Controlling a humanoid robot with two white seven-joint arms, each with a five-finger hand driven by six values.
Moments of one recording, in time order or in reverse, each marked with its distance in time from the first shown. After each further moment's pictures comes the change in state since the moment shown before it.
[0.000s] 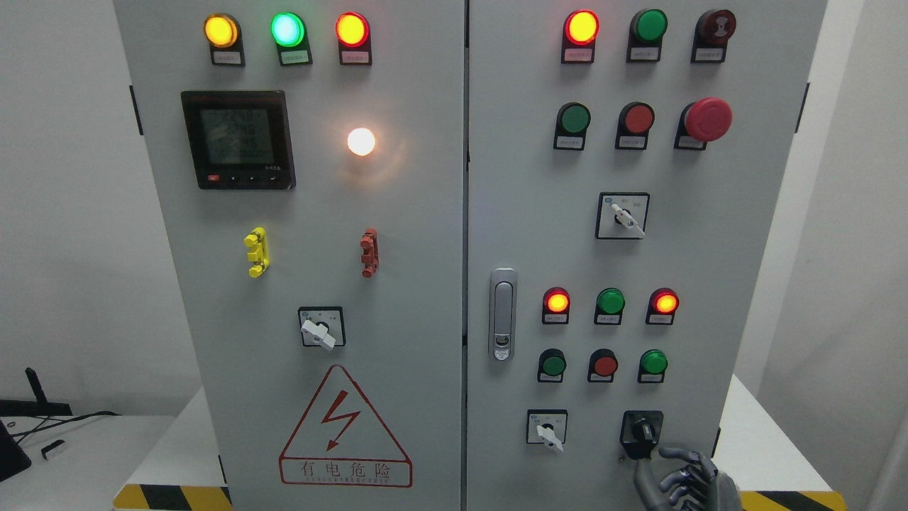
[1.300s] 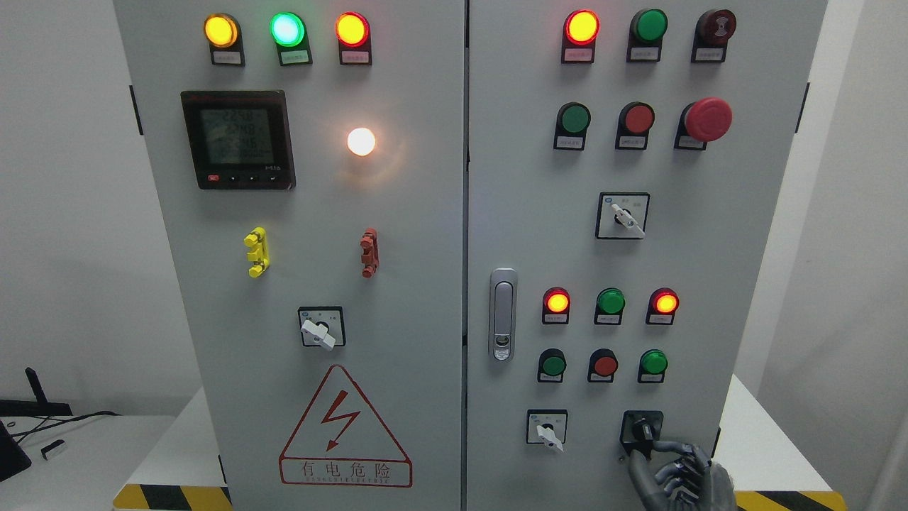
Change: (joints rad) left arm 0.000 0.000 0.000 0.000 0.000 0.000 0.000; right arm -0.030 0.018 0.000 0.006 0.002 0.025 0.000
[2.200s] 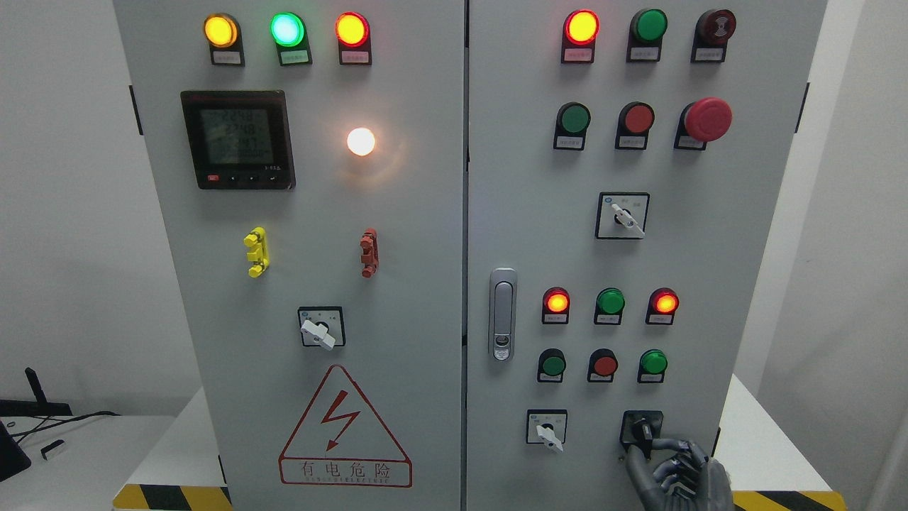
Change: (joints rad) left arm 0.000 0.000 0.000 0.000 0.000 0.000 0.000; right arm -0.010 0.010 0.000 0.000 0.000 0.003 -0.001
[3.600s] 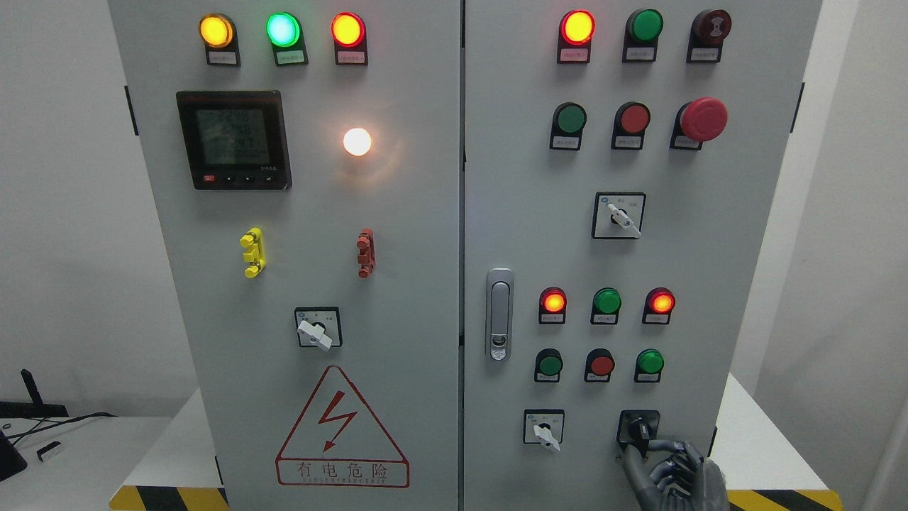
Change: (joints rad) left arm 0.000 0.000 0.000 0.000 0.000 0.000 0.000; right arm -0.006 0.011 0.000 0.001 -0.001 0.021 0.000
